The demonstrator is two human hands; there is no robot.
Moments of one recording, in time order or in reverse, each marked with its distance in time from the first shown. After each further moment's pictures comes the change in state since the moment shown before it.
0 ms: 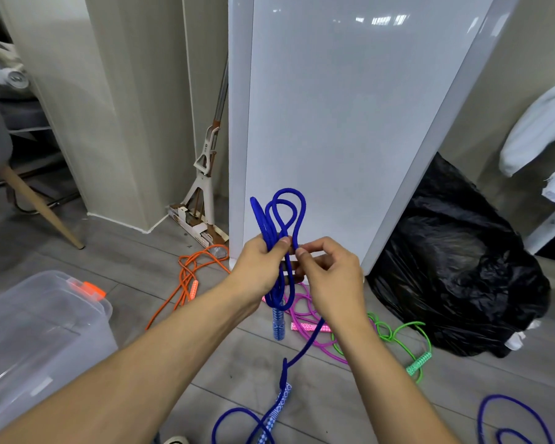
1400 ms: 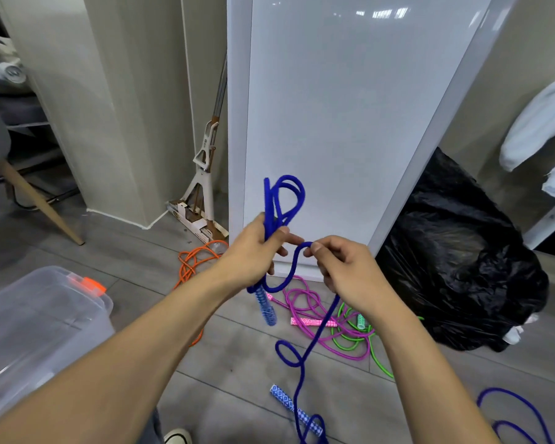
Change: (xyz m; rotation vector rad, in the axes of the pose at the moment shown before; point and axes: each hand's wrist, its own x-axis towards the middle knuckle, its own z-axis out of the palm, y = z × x) left_hand 0.015 0.005 -0.023 0.439 -0.148 0.219; right_hand 0.019 0.007 -0.034 -0.055 -0.306 0.026
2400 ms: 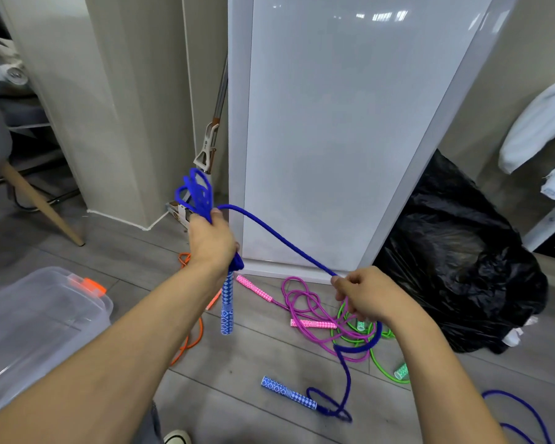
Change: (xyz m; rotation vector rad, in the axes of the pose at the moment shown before) left_hand 0.028 -0.027 -0.028 -0.372 0.693 -0.195; right_hand 0.000 0.028 -0.029 -0.465 -0.066 0.378
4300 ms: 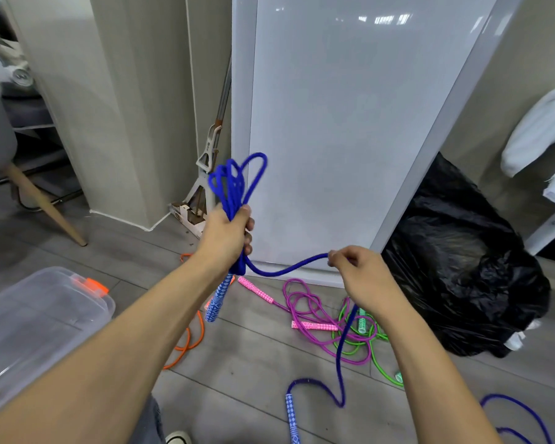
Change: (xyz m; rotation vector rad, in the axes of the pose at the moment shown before) left_hand -0.012 0.017 0.000 -0.024 -0.343 0.014; right_hand -0.001 -0.022 0.005 0.255 0.269 -0.210
